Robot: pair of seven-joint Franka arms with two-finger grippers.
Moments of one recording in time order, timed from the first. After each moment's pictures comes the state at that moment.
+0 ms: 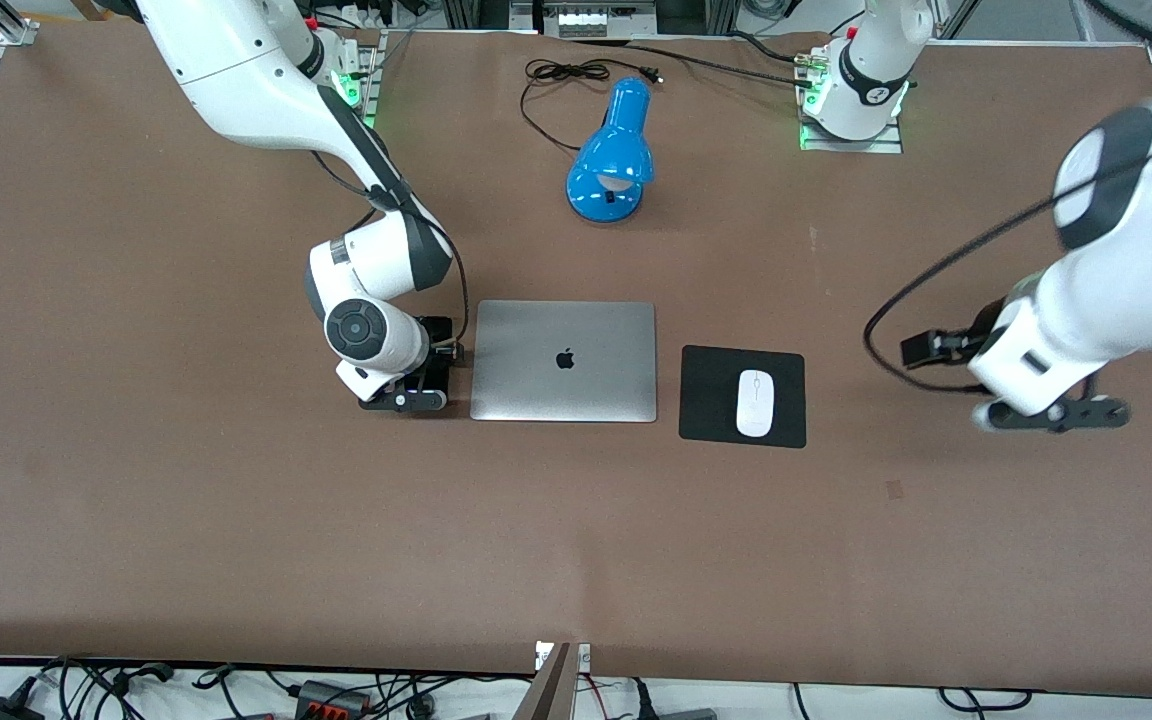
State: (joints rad) left arm 0.08 0.36 -0.28 -1.30 0.10 1.54 -0.24; right arm 0.41 0.65 0.05 -1.79 0.06 2.24 0.40
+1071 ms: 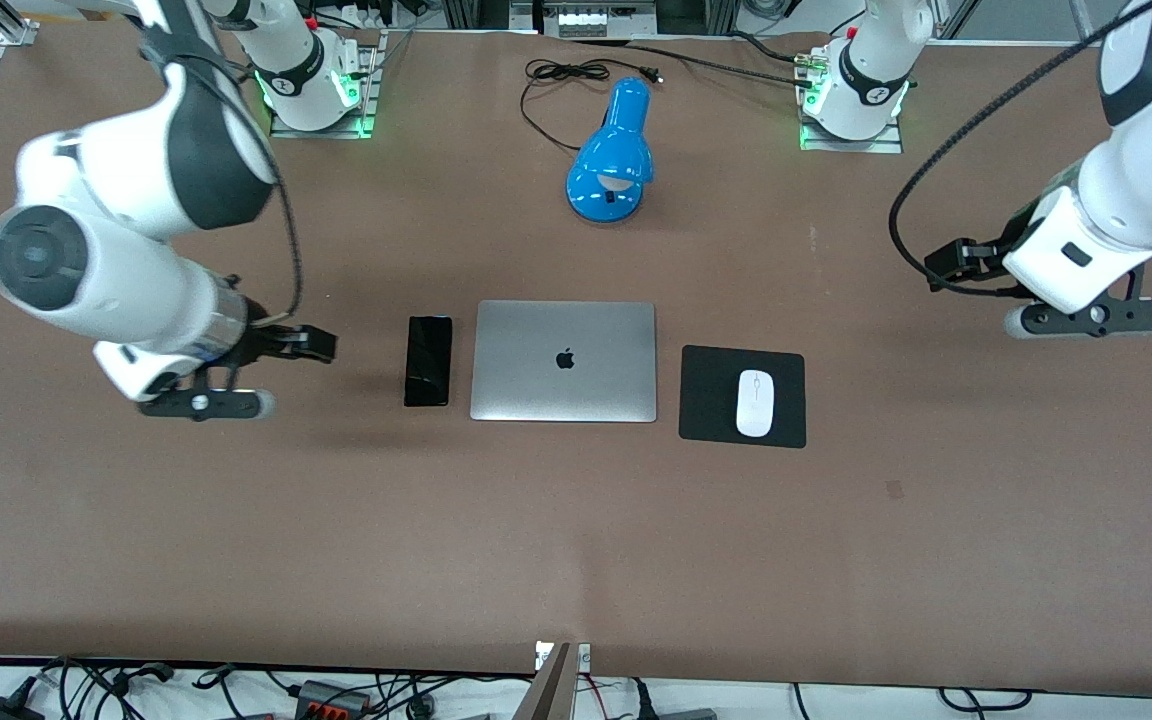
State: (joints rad) left arm 0.14 0.14 -0.34 -1.51 0.07 1.50 -0.24; right arm 0.22 0.41 0.01 -1.33 0.06 1.67 0.26
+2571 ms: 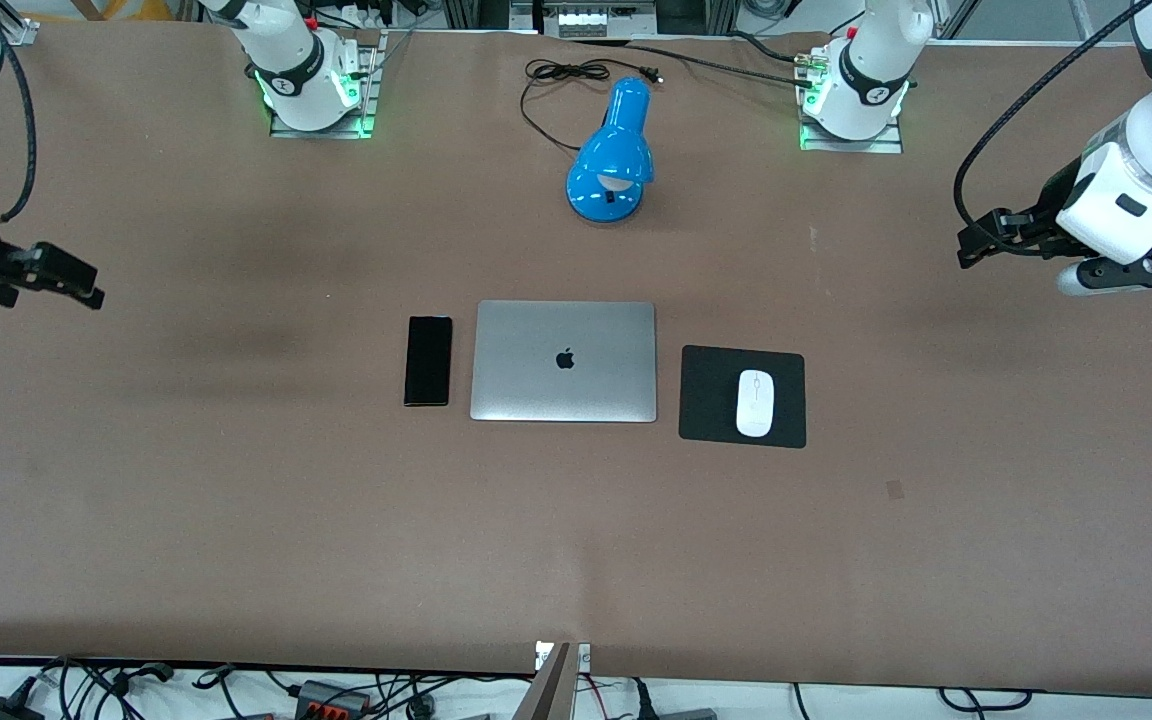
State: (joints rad) left arm 0.03 -0.02 -0.11 -1.71 0.00 1.62 -0.21; right arm -0.04 0.05 0.01 -1.65 -0.01 1.72 -0.02
